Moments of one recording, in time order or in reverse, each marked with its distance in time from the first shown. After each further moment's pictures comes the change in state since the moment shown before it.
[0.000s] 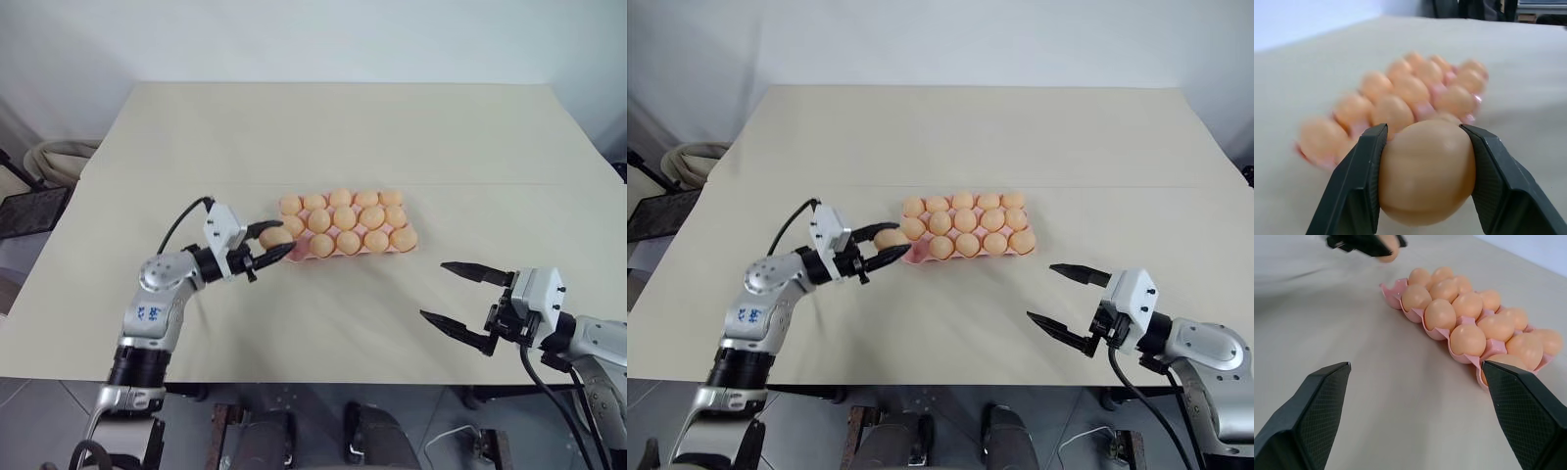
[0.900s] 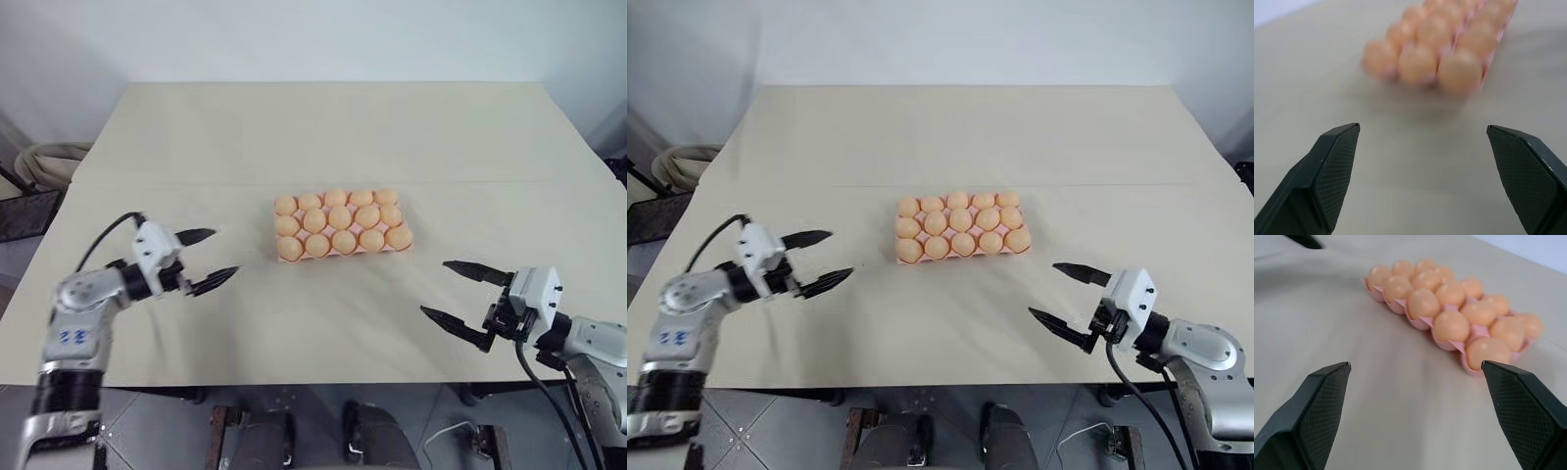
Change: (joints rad) left arm 0.306 0.291 0.251 -0.021 -0.064 -0.121 -0.169; right arm -0.010 0.003 -0.033 0.069 0.007 -0.006 -0.011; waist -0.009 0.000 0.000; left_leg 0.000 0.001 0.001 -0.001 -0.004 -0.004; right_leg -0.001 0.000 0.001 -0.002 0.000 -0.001
